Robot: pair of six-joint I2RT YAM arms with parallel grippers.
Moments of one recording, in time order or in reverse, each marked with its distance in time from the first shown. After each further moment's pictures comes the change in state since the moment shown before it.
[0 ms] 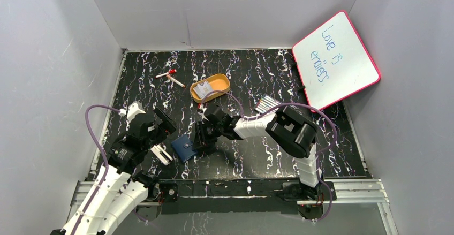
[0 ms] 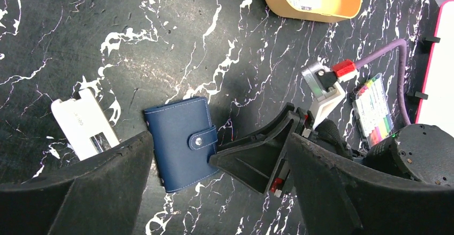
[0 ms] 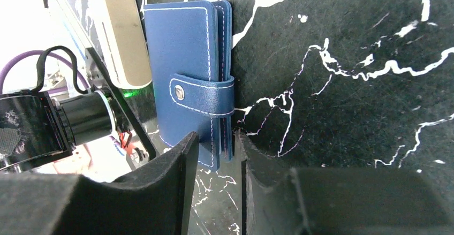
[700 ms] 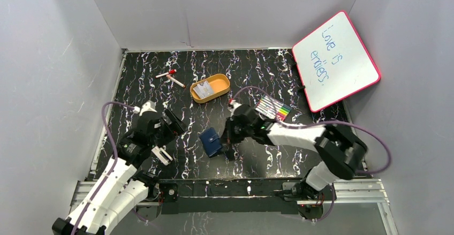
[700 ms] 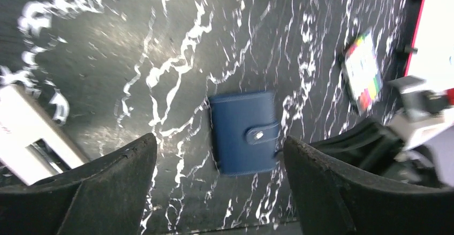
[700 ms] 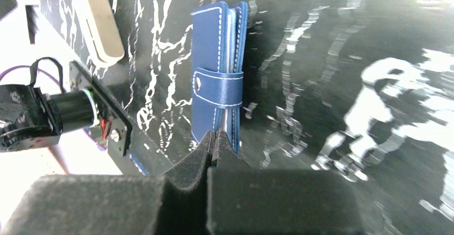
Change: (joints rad) left arm 0.000 0.059 -0.057 0.108 0.159 0.013; right arm -0.077 -0.395 -0.321 -0.067 0.156 -0.016
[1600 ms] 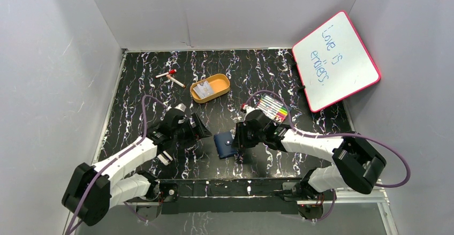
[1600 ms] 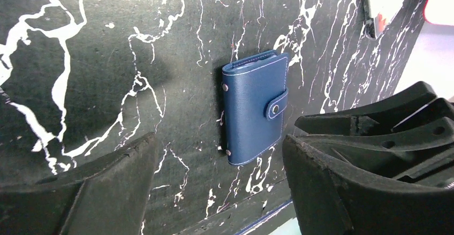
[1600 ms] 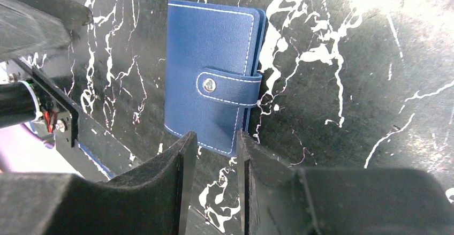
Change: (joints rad) left arm -0.131 0.405 -0.143 0.445 0.314 -0.043; right arm -0.064 -0.254 -0.184 -0.140 0.109 -0.083
